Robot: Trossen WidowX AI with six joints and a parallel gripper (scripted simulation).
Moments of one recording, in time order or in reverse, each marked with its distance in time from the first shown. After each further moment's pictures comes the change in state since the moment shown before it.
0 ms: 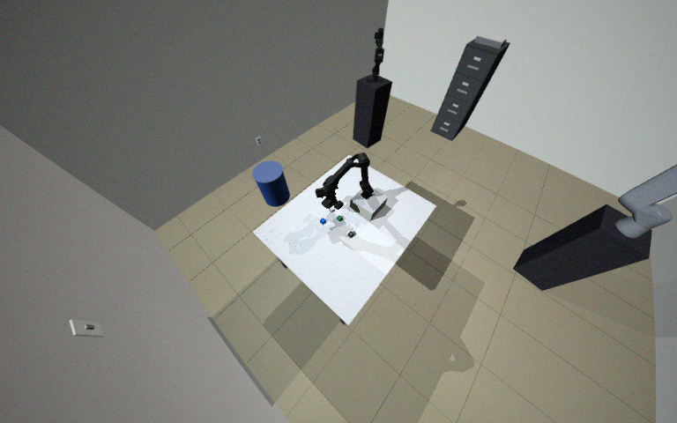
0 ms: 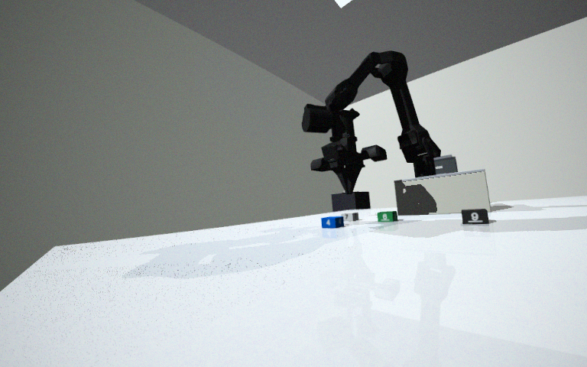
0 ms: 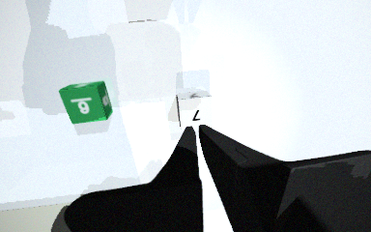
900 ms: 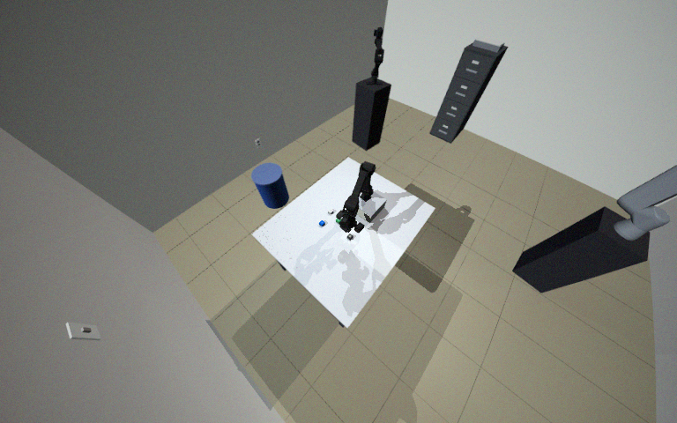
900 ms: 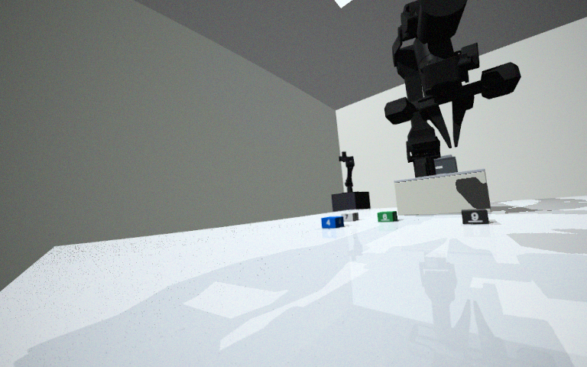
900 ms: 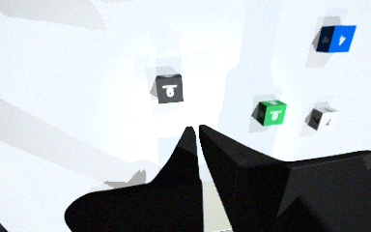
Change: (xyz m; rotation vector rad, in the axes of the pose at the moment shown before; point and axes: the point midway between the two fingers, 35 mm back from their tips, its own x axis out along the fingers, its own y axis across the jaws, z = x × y) arm -0.059 0.228 0.062 -0.023 0.001 0.027
